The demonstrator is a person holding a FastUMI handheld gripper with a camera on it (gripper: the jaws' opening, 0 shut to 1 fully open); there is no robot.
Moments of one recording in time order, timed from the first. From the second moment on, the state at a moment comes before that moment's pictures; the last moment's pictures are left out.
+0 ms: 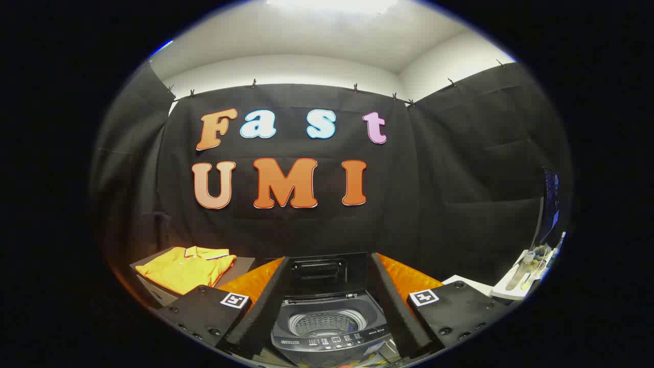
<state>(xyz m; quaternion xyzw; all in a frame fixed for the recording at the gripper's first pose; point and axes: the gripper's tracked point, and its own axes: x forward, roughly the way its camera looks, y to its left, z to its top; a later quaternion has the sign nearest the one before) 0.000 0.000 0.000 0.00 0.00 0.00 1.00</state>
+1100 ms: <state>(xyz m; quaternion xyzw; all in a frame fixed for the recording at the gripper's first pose) 0.004 0.025 0.007 0.01 0.00 -0.01 1.00</state>
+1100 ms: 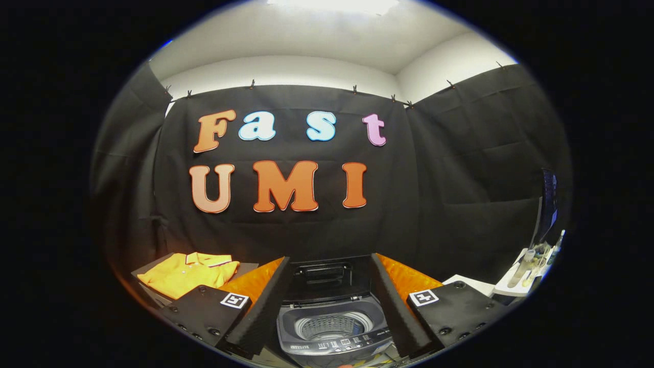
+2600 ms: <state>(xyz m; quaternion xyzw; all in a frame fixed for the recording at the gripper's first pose) 0.084 0.294 0.035 0.06 0.06 0.25 0.96</state>
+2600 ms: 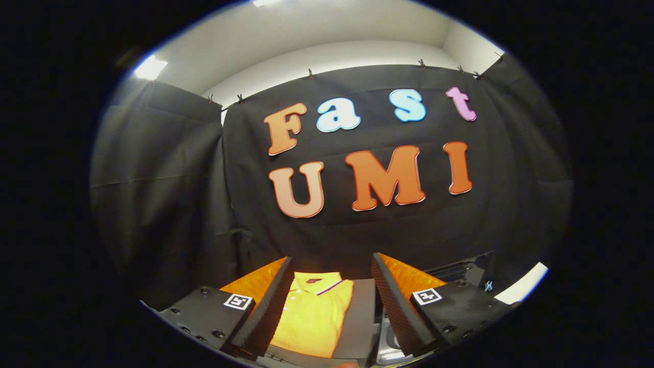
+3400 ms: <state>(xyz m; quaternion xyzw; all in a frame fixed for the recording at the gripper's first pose) 0.111 0.421 -0.132 -0.02 0.22 0.30 0.93</state>
